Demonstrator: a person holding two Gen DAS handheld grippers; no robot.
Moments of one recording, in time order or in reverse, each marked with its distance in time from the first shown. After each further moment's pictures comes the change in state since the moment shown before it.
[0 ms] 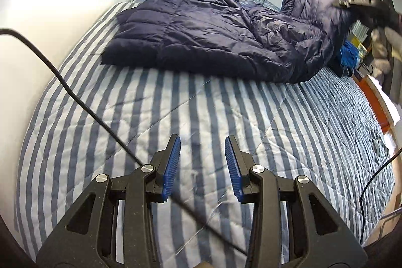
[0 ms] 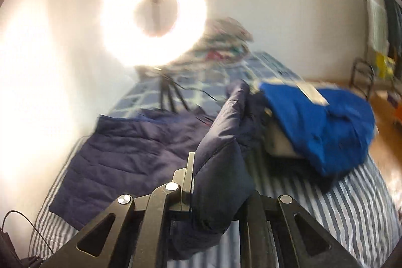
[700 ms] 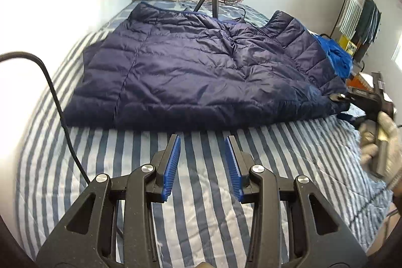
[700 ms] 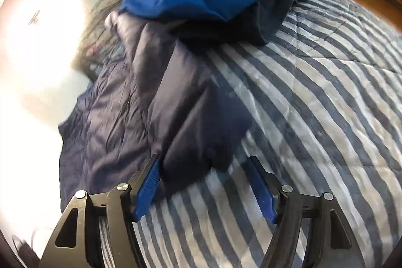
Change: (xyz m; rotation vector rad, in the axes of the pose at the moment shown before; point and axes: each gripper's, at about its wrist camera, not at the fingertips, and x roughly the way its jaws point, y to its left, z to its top) left arm 0.031 -0.035 0.065 0.072 -0.049 -0.064; right arm 0.043 -0.180 -0.141 0.665 0.310 -0.024
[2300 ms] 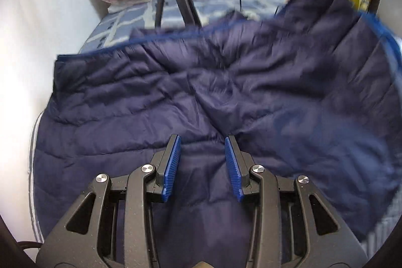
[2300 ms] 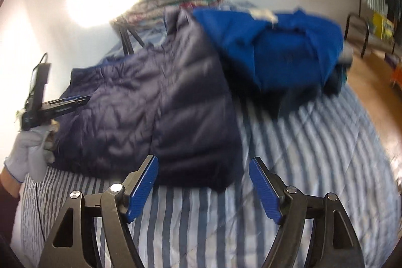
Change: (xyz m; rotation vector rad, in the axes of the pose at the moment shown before) left arm 0.209 -0.084 0.158 0.261 0.131 0.179; right arm -0.050 0.032 -0.003 -0.490 0.001 -0.030
